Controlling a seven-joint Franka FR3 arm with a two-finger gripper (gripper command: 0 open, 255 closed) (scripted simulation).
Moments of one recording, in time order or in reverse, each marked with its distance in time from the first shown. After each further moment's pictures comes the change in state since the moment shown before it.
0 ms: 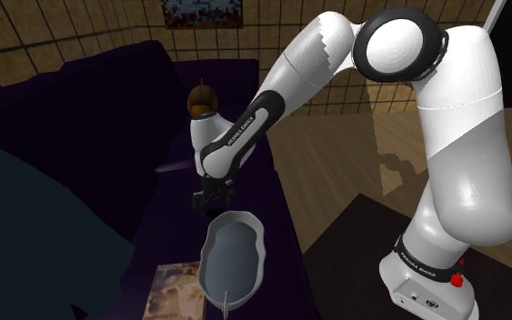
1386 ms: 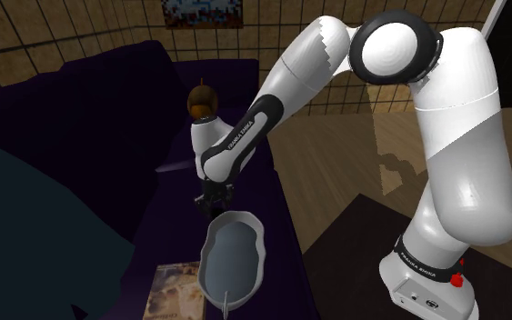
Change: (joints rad) arm 0.004 0.020 -0.003 -0.001 -0.005 0.021 0.005
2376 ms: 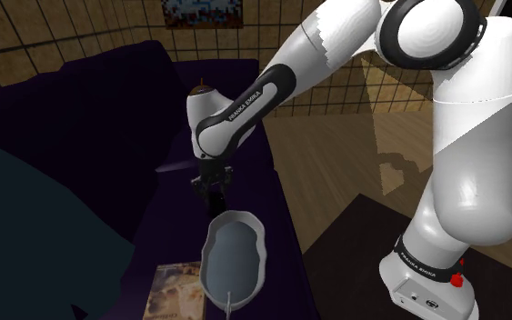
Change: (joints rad) arm -0.018 -0.144 0.022 0.005 0.035 -0.147 -0.016
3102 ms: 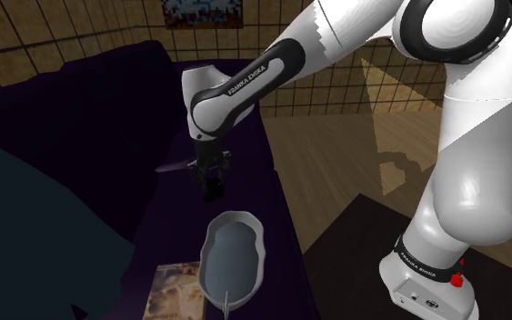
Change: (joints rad) arm -0.008 -0.081 0.009 0.048 0.021 -0.128 -0.010
